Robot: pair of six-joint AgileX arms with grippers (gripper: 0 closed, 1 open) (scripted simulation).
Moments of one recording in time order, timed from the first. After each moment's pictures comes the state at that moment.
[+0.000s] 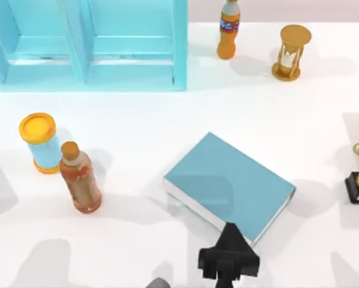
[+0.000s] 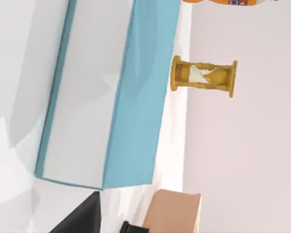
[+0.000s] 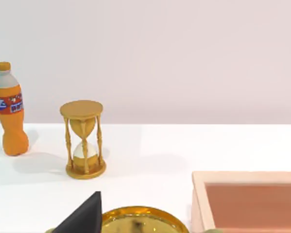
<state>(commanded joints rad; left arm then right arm) 1.58 1.19 4.83 0.50 1.25 0.56 0.00 0.00 0.00 0.00 0.00 0.00</state>
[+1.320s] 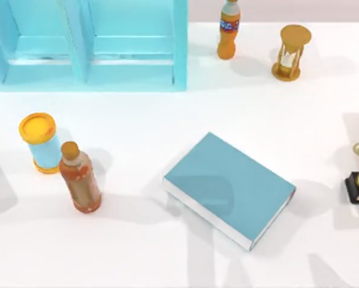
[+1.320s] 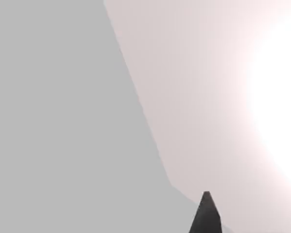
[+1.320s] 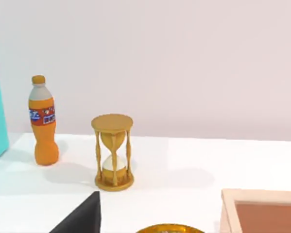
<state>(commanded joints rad) 1.00 0.64 2.96 0.25 0.73 0.37 0.00 0.00 0.00 0.00 0.00 0.00</state>
